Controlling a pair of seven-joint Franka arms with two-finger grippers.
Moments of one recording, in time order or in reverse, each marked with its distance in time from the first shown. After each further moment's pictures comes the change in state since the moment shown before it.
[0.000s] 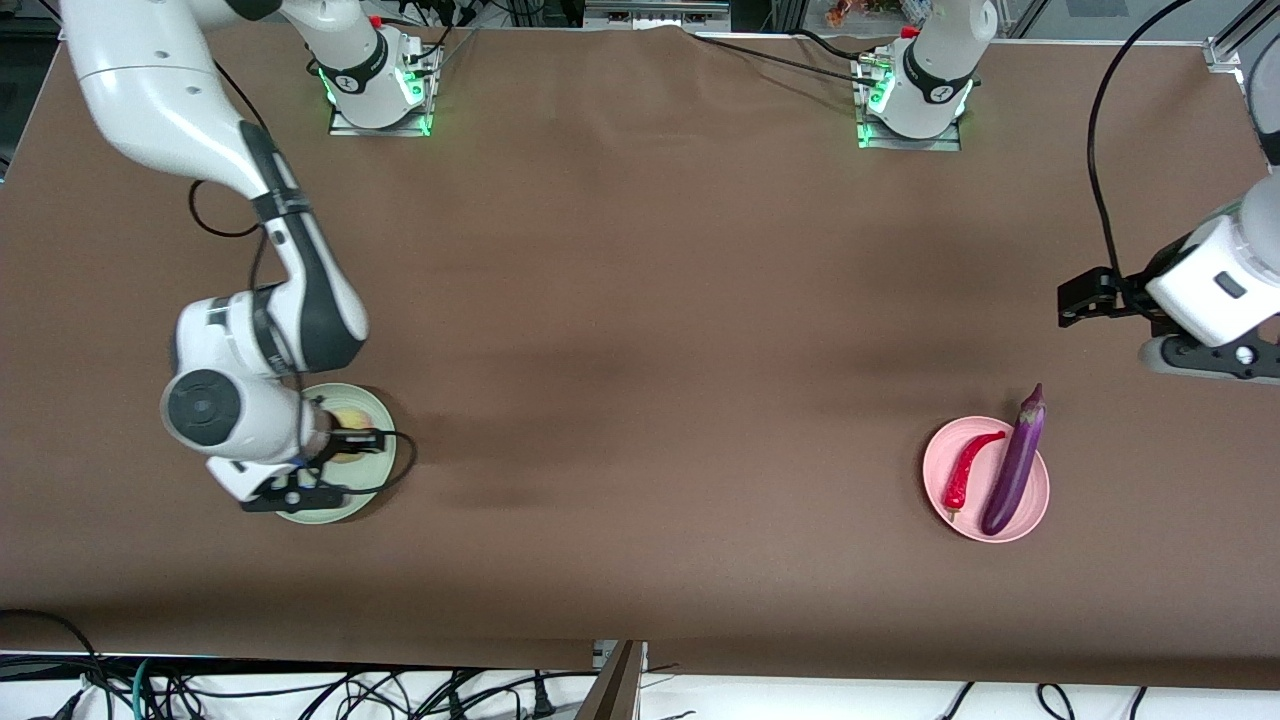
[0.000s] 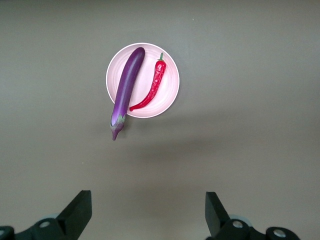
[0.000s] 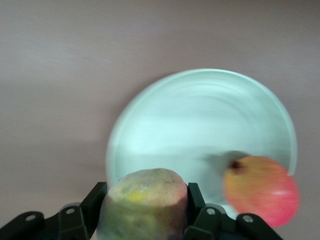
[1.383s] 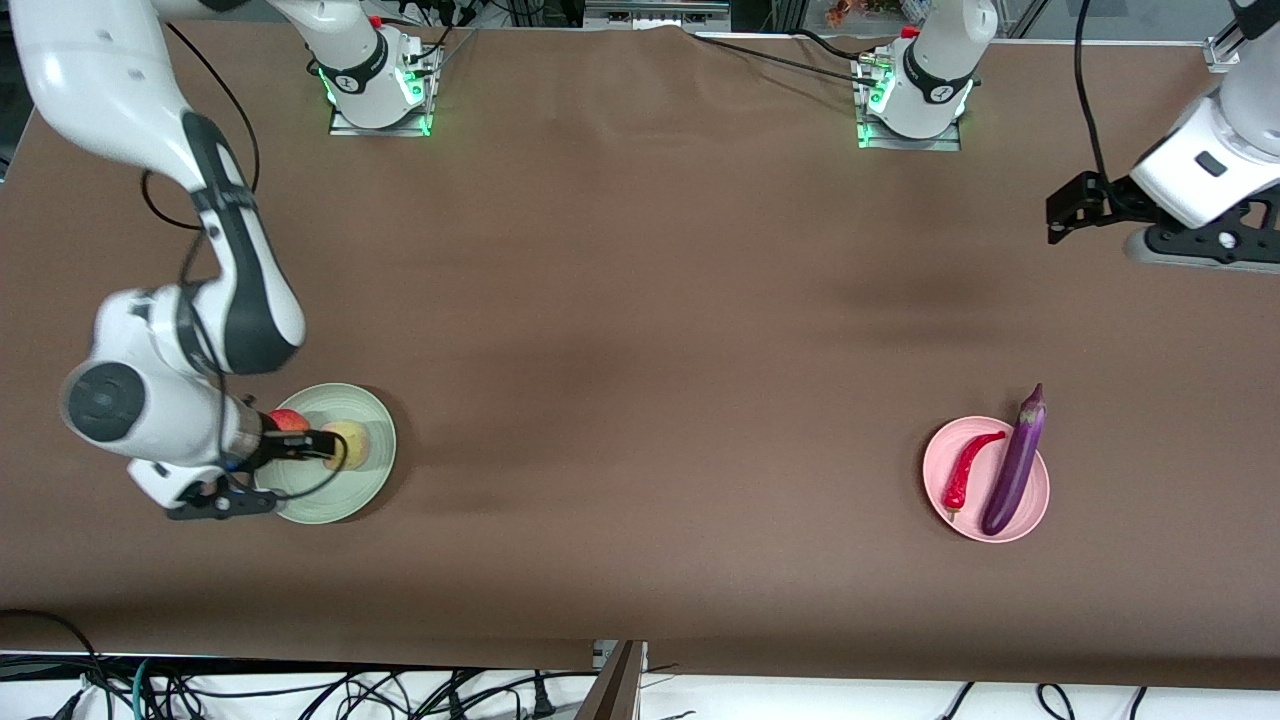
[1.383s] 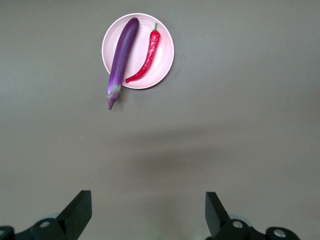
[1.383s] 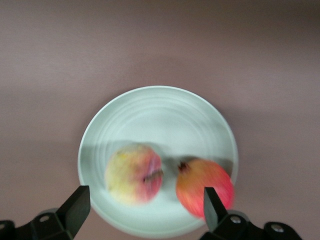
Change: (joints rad) left arm -0.125 -0.293 0.110 -0.334 -0.035 0.056 0.023; right arm -0.049 -0.101 0.011 0.019 0.000 -0.057 -0.079
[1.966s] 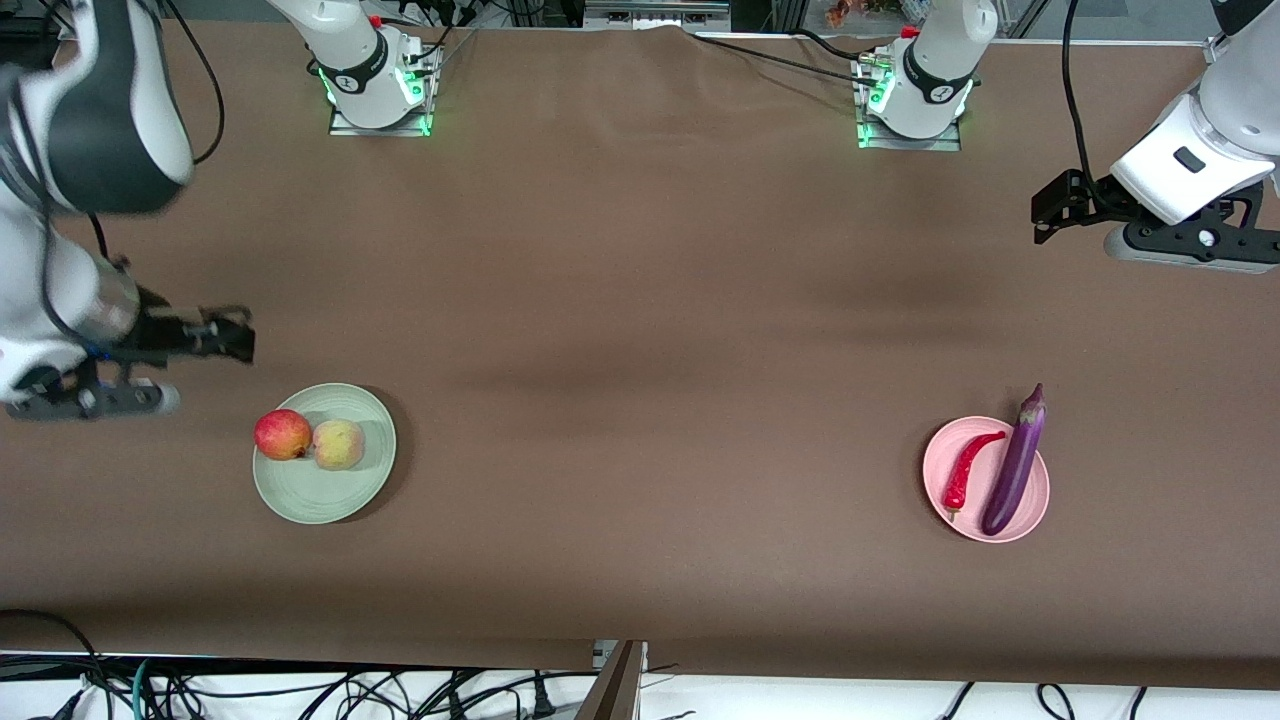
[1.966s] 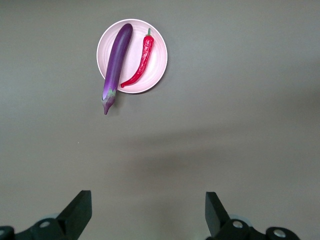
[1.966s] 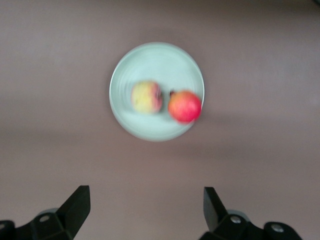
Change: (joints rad) left arm -0.002 0.002 -0.007 0.004 0.000 0.010 -0.001; right arm -0.001 -0.337 0.009 0.005 0.063 -0.417 -0.017
